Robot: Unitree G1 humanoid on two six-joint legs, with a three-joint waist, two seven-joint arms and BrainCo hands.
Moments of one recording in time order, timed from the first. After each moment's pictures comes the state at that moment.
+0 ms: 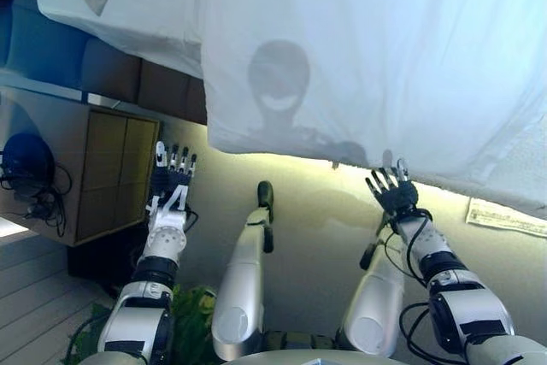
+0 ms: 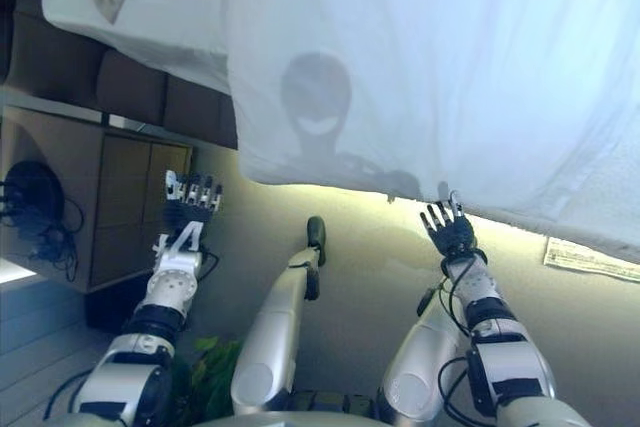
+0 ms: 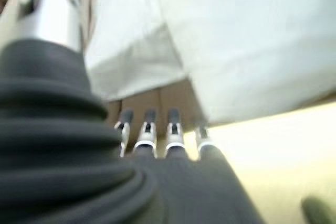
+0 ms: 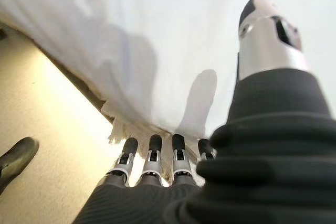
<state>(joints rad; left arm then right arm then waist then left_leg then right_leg) -0.39 0.24 0.02 0.64 -1.39 -0.17 -0.11 -0.46 -0.35 -0.02 0.96 1.36 0.05 0.14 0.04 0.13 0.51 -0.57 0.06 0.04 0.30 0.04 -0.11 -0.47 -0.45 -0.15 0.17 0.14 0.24</state>
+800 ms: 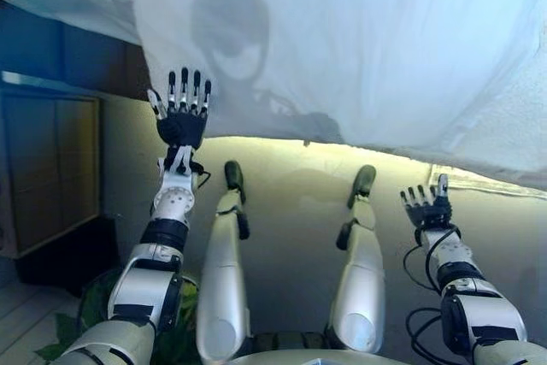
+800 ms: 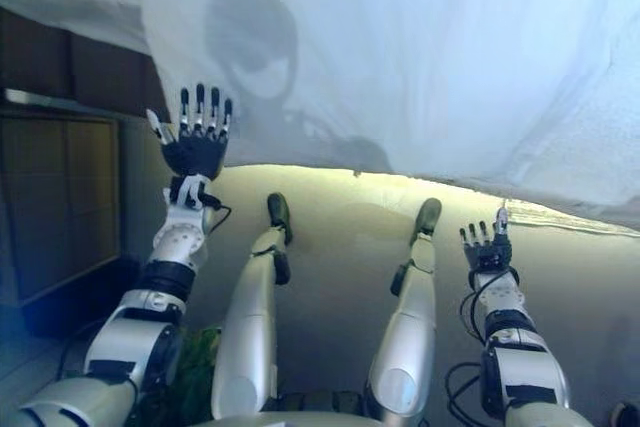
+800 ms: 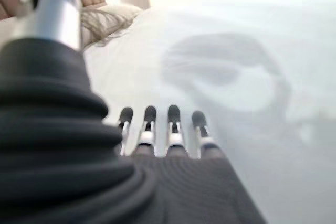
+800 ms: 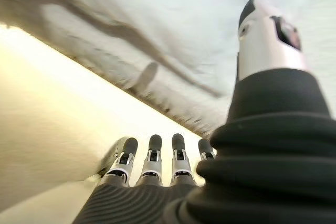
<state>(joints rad) -0.63 0.29 -0.04 0.65 -1.58 -0.14 -0.47 -0.40 -0.41 -0.17 0.91 1.48 -0.05 0.14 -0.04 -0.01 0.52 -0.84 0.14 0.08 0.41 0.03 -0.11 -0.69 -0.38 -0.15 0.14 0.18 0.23</state>
